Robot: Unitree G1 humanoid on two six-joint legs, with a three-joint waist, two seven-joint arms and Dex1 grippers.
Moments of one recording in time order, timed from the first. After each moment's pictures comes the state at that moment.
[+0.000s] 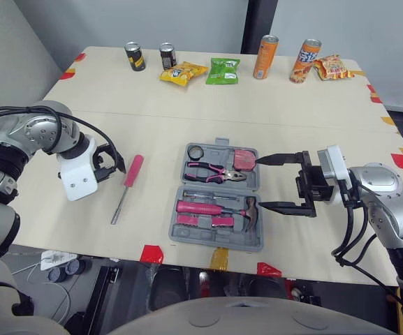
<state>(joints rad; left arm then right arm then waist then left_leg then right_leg) -0.98 1.07 -0.68 0.78 0.24 -1.38 -1.54 -0.15 -0.69 -0.02 -0.24 0.59 0.13 1.34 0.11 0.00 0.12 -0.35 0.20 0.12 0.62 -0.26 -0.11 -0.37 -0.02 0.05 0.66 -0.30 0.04</state>
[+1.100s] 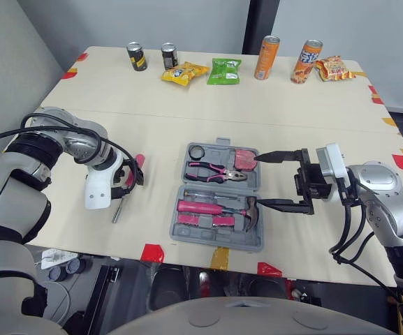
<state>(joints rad) -1.04 0.92 -0.73 0.77 1.08 -1.50 -0.74 -0.17 -0.68 -0.01 -0.24 0.58 0.13 1.32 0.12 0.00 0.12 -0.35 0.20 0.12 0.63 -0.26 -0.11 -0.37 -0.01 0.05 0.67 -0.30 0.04</state>
